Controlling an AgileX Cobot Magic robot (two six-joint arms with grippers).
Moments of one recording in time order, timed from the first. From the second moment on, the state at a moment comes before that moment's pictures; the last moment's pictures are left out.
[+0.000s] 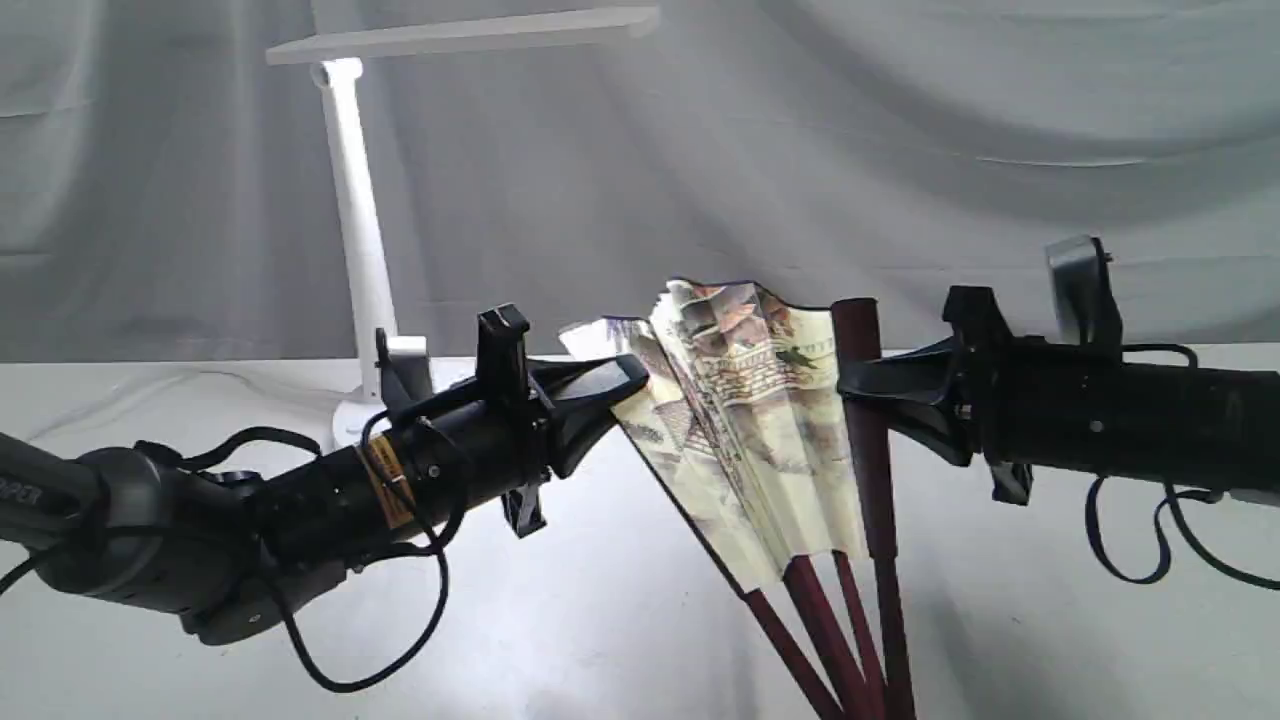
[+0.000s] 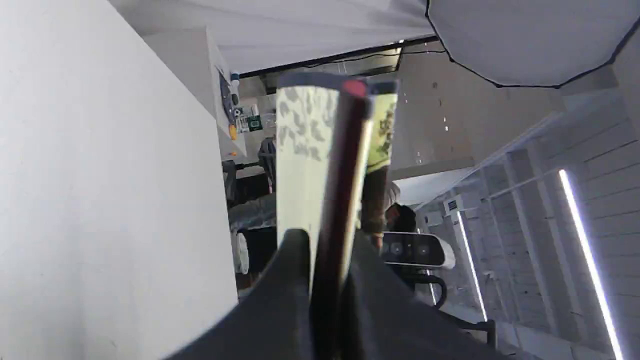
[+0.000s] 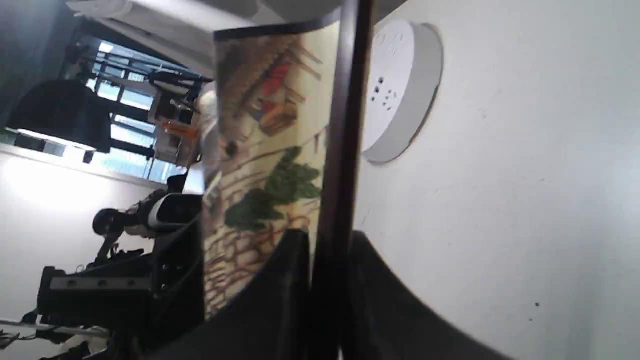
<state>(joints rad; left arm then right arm) -0.32 2.20 -1.13 0.74 -1.17 -1.85 -0.21 2.00 -1.08 1.77 1.07 -1.21</state>
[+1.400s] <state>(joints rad) -0.32 2.20 -1.13 0.36 -1.15 -1.74 -0.64 2.00 -1.08 1.77 1.17 -1.19</state>
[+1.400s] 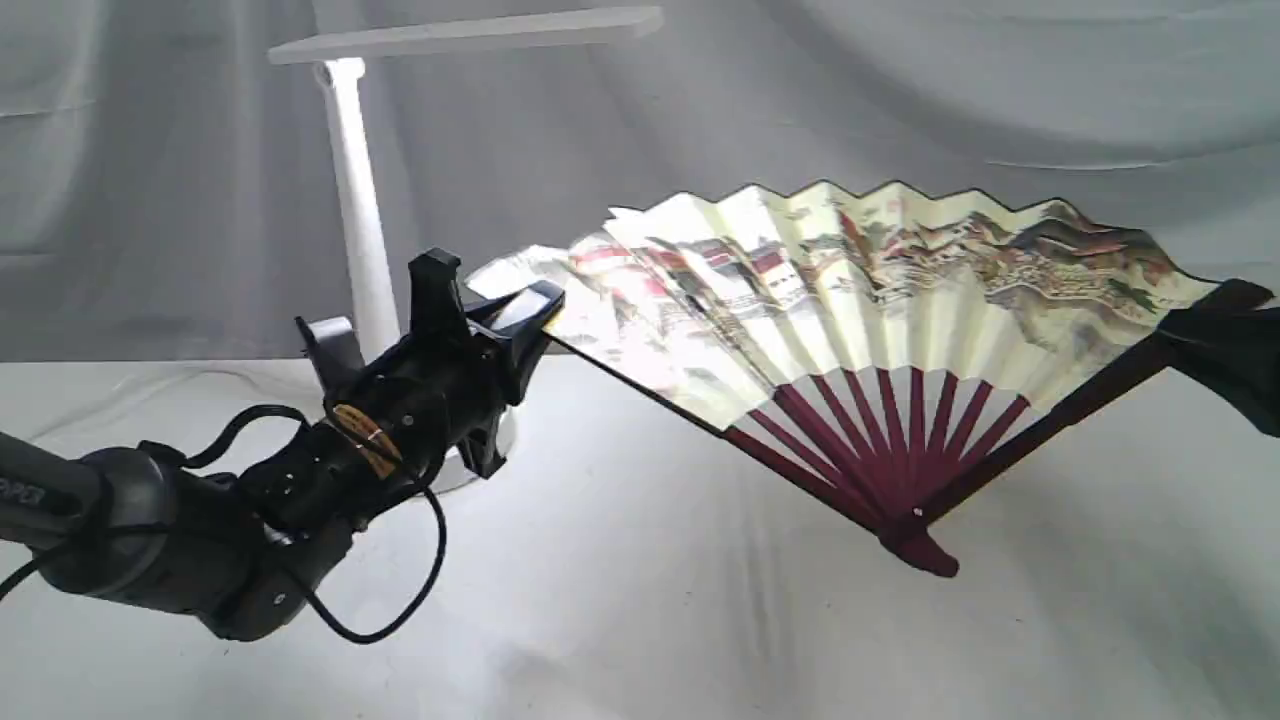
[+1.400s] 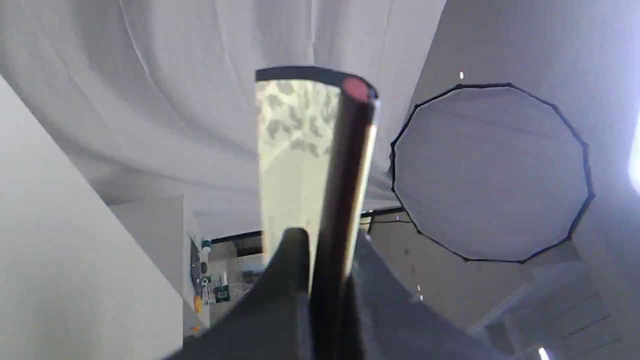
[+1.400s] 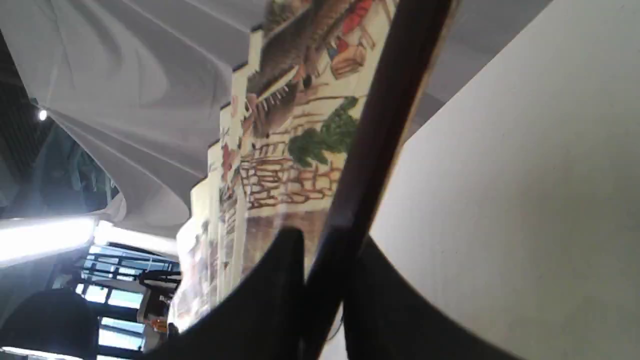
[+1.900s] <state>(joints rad) -0.33 2.20 -1.13 0.31 -1.15 -1.73 -0.74 2.00 -1.08 1.77 1.19 -1.18</state>
